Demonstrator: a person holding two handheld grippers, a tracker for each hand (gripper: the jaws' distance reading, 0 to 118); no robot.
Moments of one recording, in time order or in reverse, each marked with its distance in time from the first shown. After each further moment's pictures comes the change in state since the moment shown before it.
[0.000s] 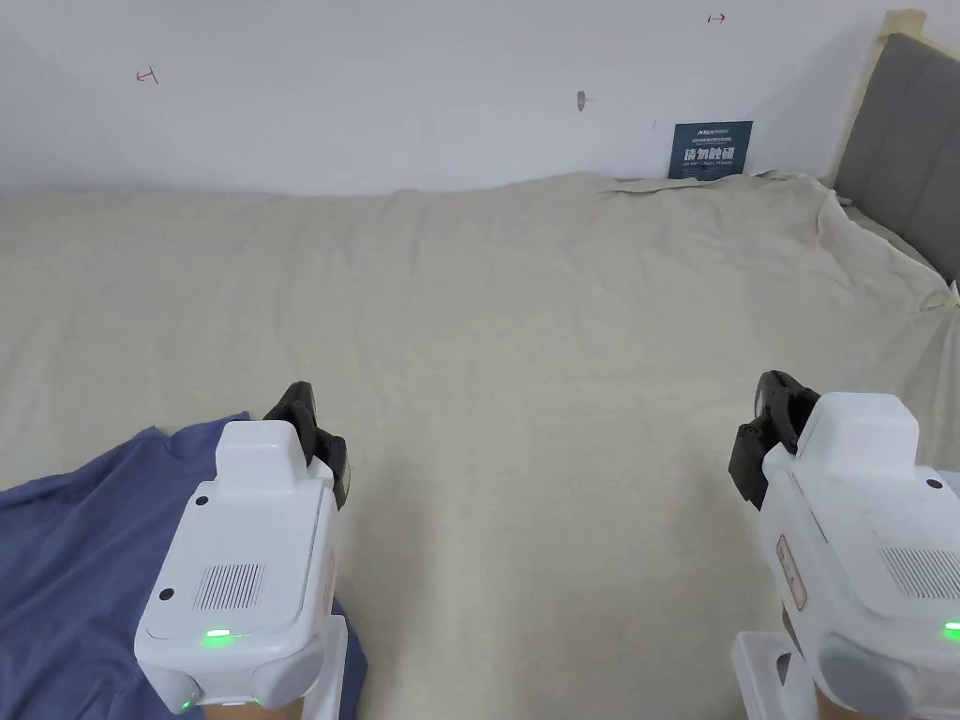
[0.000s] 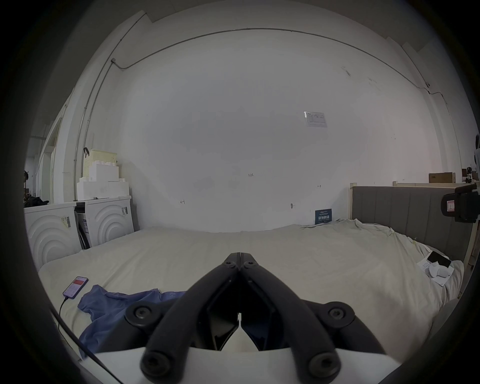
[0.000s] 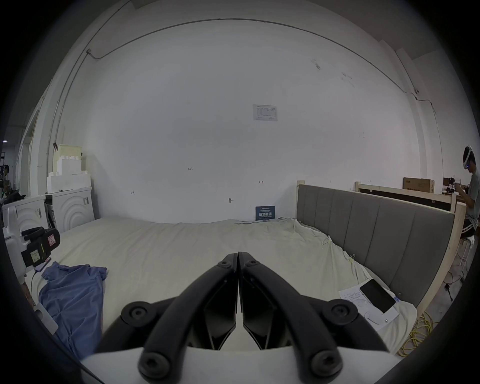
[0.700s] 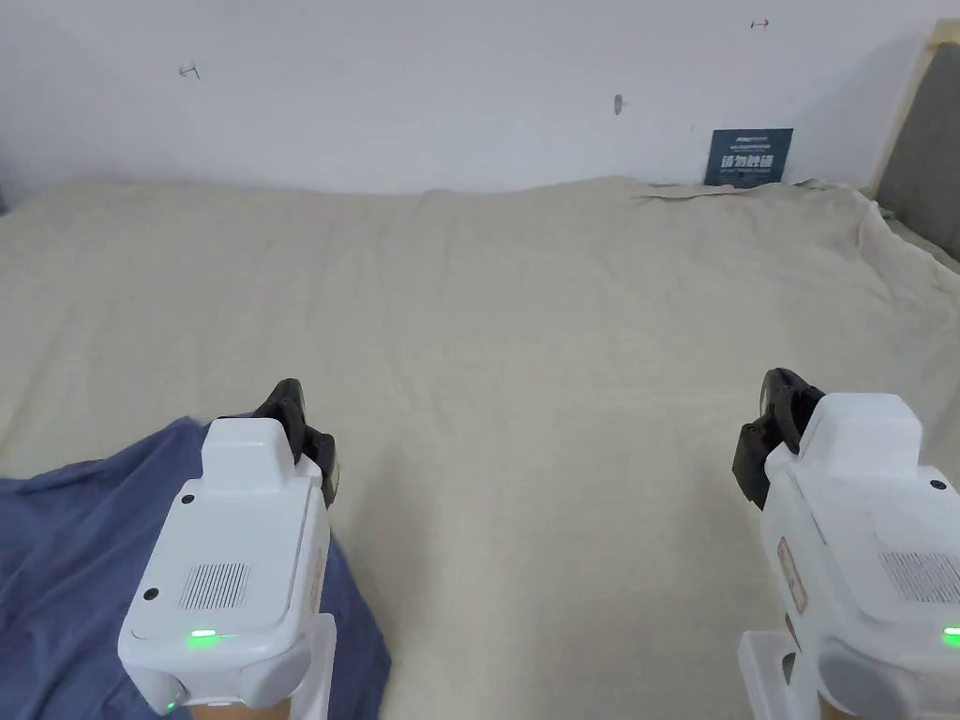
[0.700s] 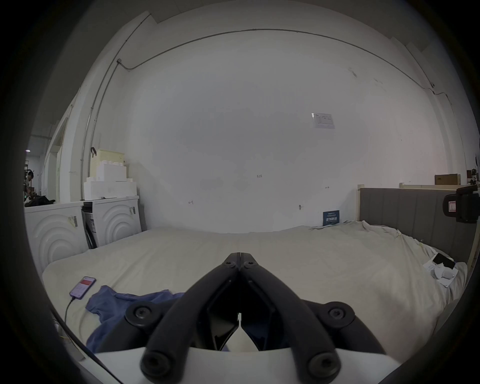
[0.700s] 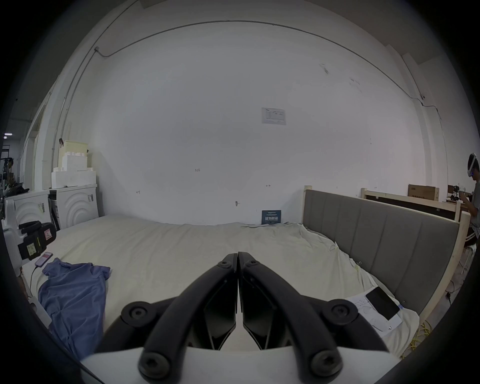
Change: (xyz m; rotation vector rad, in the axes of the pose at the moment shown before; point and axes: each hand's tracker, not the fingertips) left arm -0.029 0.004 0.005 0.006 0.064 -0.007; right arm -0.024 0.006 -0.011 0.021 0.041 0.037
